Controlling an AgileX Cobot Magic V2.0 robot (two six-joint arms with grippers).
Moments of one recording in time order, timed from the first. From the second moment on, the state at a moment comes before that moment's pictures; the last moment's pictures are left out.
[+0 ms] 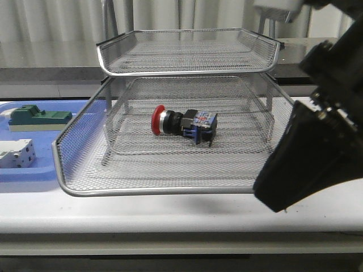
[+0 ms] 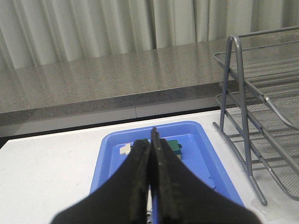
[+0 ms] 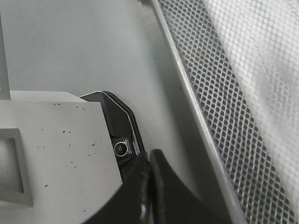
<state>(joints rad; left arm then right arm) -0.04 0.38 -0.31 -0.29 0.05 0.39 0.50 1.30 -0.71 0.66 0.71 -1.11</state>
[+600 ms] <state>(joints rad) -0.04 0.38 -0.31 -0.29 0.05 0.39 0.58 1.49 -0.75 0.62 0.53 -1.12</state>
